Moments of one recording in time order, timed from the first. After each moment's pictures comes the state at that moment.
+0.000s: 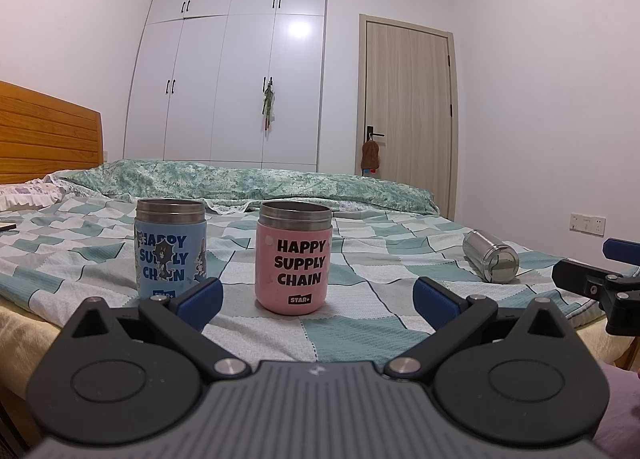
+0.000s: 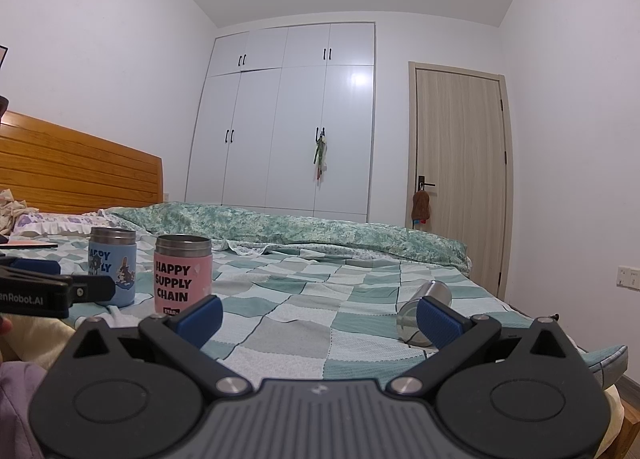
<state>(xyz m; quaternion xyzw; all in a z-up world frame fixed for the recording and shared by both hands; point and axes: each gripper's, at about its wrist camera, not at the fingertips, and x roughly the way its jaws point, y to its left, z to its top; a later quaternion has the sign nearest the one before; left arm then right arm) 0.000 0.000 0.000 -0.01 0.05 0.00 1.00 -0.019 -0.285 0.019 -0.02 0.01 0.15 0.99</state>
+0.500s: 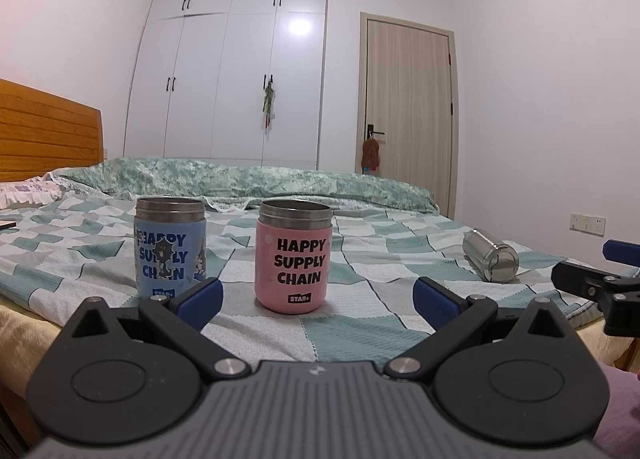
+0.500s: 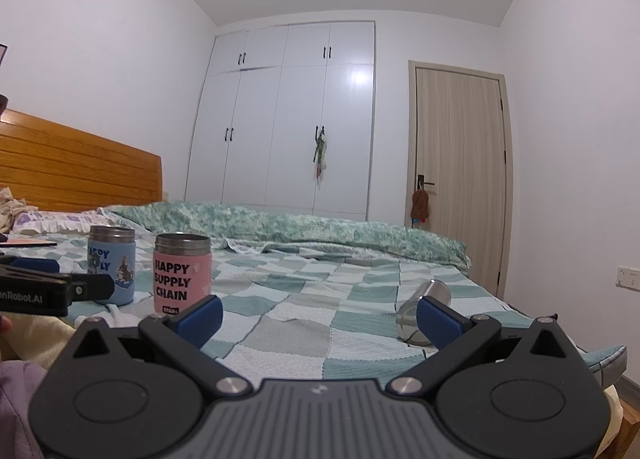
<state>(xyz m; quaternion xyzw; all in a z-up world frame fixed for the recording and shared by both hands) 0.002 -0.002 0.003 -0.01 0.06 0.00 1.00 -0.014 -0.285 0.024 -0.02 0.04 0.14 0.99</state>
